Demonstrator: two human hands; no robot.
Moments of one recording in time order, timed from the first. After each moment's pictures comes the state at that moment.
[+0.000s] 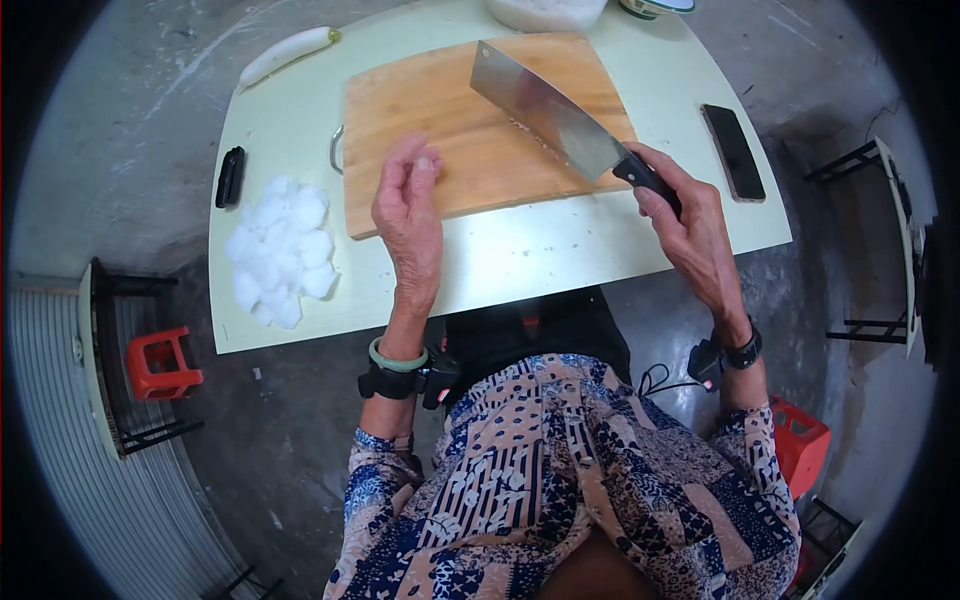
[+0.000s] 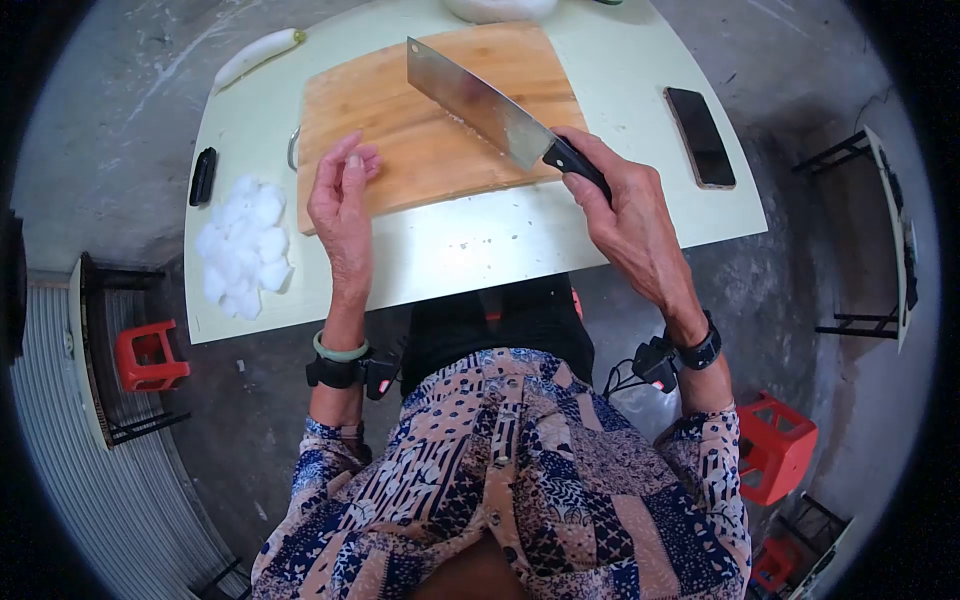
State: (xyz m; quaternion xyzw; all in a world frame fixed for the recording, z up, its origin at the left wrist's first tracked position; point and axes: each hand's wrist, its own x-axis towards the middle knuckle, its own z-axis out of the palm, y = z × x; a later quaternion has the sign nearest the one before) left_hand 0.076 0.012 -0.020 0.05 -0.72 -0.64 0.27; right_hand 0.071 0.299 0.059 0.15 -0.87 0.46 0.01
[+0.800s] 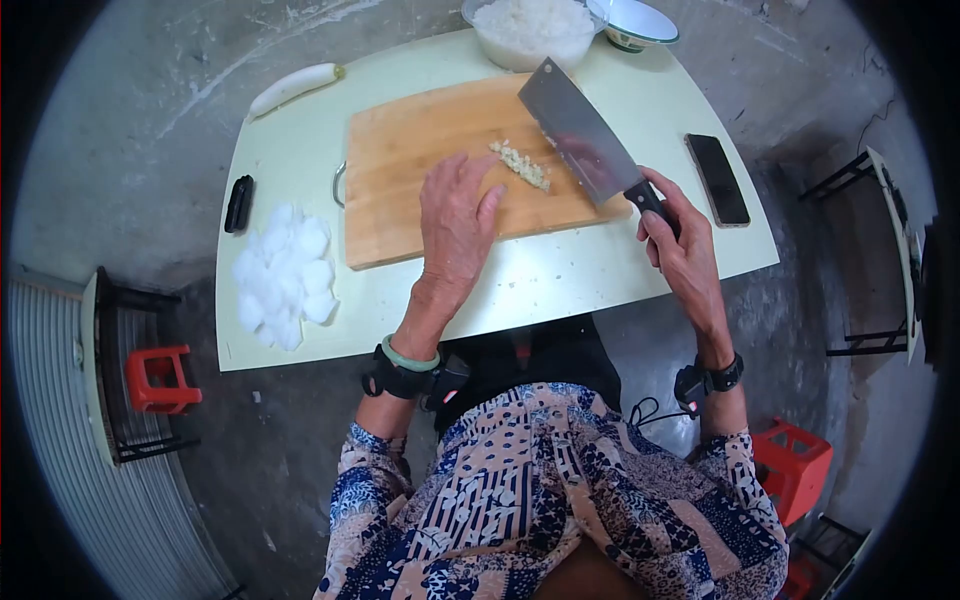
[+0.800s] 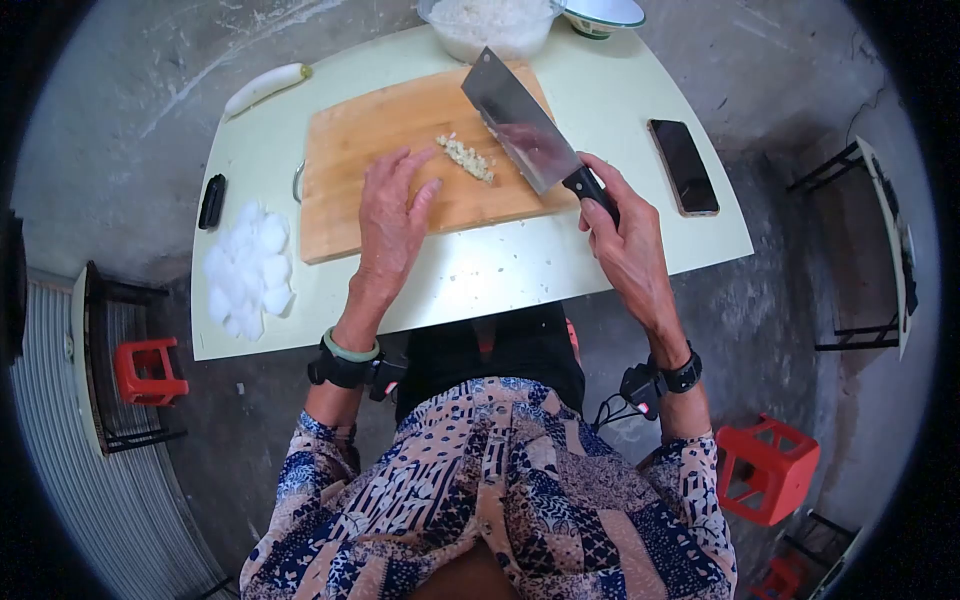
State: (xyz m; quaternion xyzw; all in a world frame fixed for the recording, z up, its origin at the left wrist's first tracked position) left_hand 0.049 0.052 -0.003 -0.08 -0.90 -0.33 0.28; right_hand 0.067 0.321 0.053 0.04 -0.83 0.55 -0.02
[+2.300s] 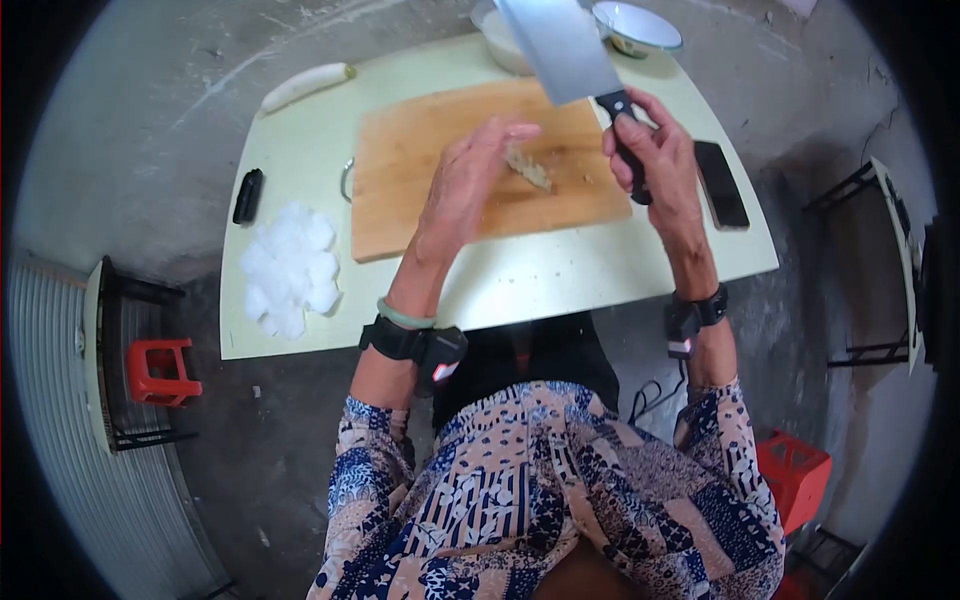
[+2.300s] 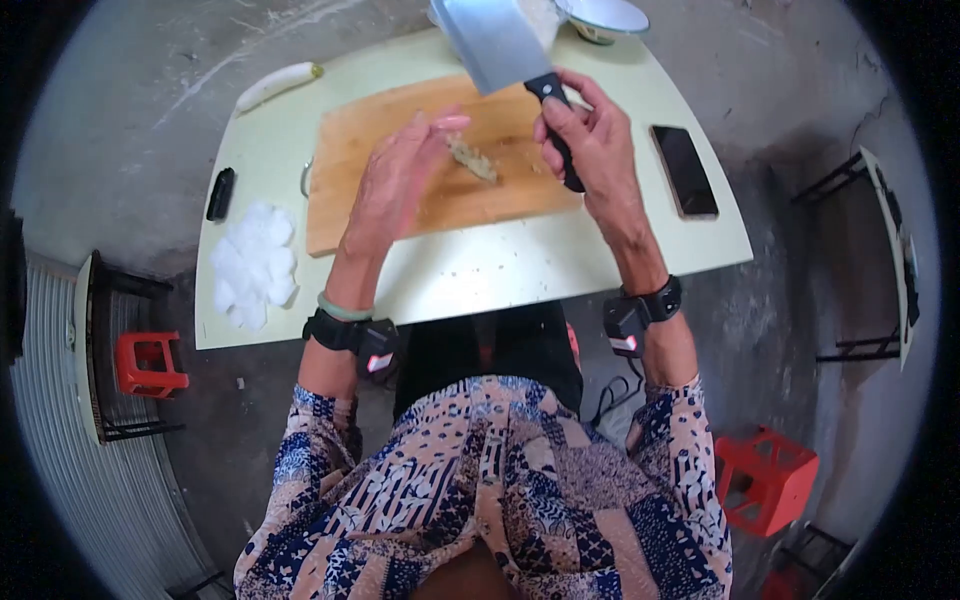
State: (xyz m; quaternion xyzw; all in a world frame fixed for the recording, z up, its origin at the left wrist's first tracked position) left_hand 0.019 0.048 0.031 -0.14 -0.63 -0.77 0.01; right_hand -0.004 0.286 0.065 0.17 -0.63 0.76 0.02
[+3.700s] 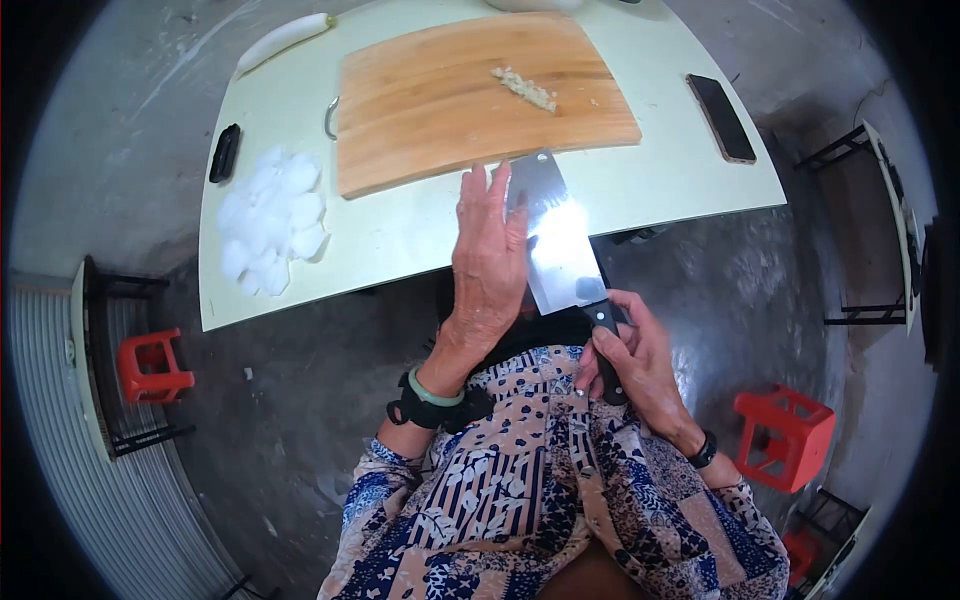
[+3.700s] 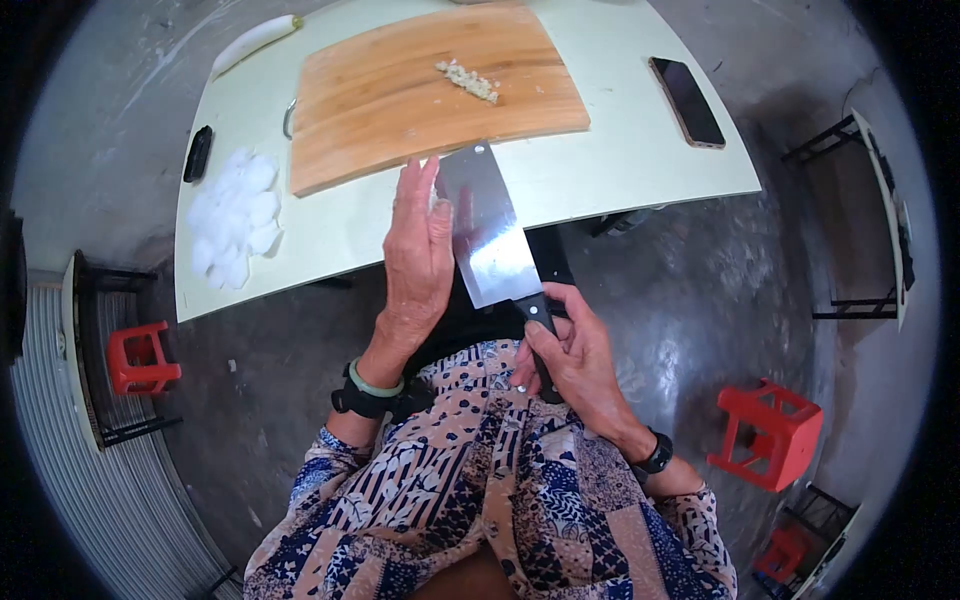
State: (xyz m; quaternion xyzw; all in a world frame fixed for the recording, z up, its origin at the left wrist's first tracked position) left_hand 0.168 0.082 -0.043 -0.07 -0.86 -0.44 0.25; right_hand 0.251 0.287 0.008 -0.08 -0.62 0.73 -0.26
